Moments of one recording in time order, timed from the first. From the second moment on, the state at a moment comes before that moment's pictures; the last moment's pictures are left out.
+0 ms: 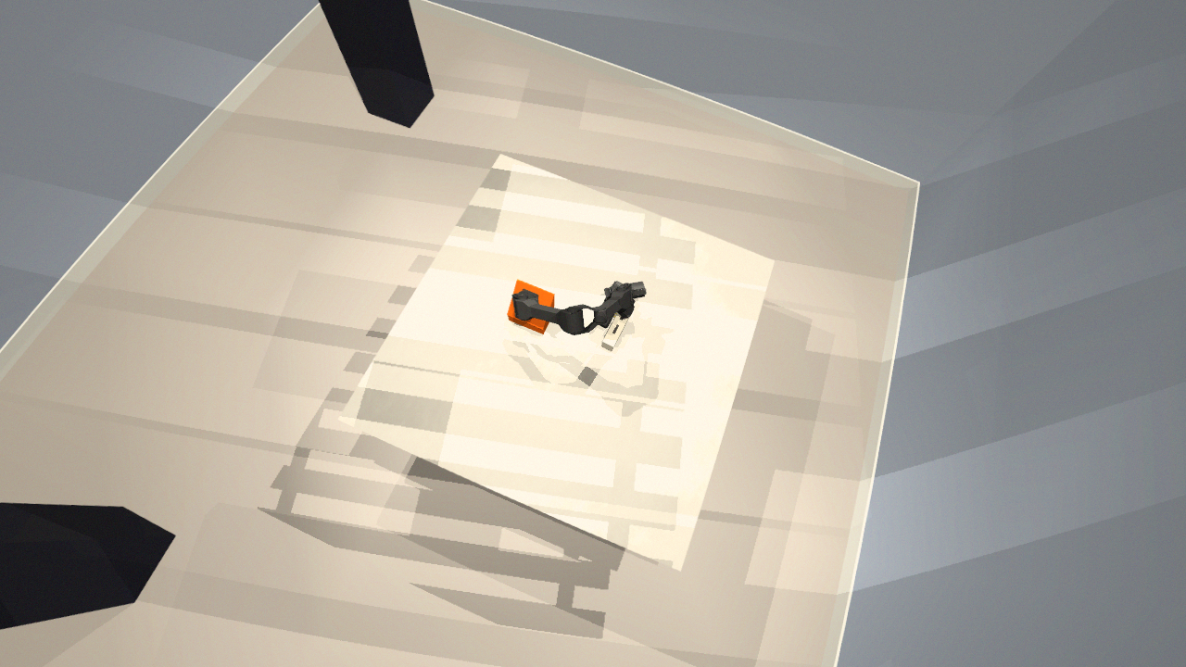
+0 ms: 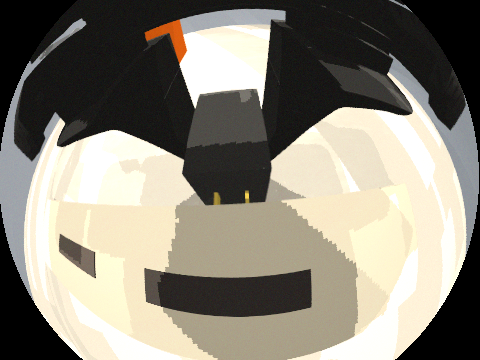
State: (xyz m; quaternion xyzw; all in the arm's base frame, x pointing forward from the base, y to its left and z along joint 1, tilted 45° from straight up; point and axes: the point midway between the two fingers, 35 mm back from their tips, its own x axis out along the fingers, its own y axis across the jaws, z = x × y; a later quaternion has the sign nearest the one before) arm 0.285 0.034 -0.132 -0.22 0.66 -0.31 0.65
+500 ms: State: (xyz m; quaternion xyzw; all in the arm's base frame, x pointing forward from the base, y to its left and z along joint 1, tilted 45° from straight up) arm 0.286 0.033 -0.132 -0.22 0.66 -0.31 0.65
